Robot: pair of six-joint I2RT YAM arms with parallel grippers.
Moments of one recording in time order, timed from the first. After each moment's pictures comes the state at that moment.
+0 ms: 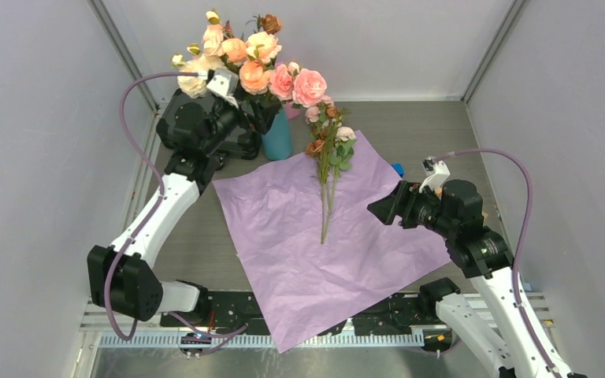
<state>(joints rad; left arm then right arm) -0.29 1.34 1.17 0.35 0.35 -0.11 0.30 0.61 0.80 -0.62 -0.34 0.51</state>
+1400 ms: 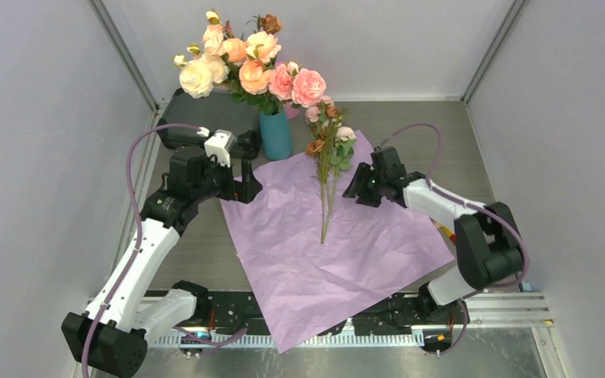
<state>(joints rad) -0.29 0.97 0.96 -0.51 0.28 -0.14 0.37 1.45 0.83 -0.28 -0.15 0.71</state>
